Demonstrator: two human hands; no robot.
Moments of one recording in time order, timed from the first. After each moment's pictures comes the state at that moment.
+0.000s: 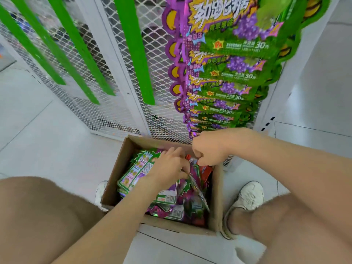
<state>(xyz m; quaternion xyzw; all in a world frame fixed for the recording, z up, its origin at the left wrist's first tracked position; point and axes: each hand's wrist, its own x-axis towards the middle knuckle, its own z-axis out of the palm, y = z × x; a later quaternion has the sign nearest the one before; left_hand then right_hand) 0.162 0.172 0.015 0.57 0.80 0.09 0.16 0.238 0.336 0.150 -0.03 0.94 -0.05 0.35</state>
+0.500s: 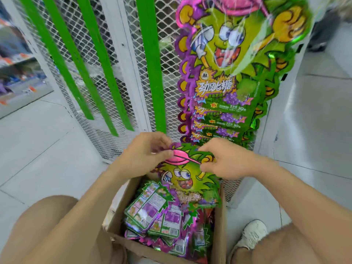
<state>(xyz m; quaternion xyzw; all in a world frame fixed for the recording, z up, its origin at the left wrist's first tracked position) 0.116 0.124 0.212 0.43 0.77 0.44 0.18 0.271 0.337 0.233 0.06 0.97 -0.21 0.07</state>
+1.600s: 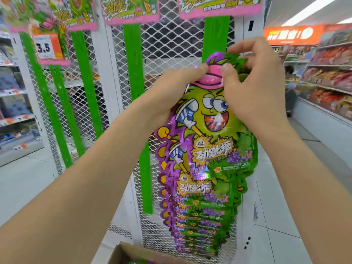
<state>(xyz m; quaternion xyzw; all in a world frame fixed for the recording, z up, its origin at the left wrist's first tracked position) 0.121 0.264 0.522 0.39 0.61 0.65 0.22 0.243 0.380 0.514 0.11 0.77 -0.17 -0.61</state>
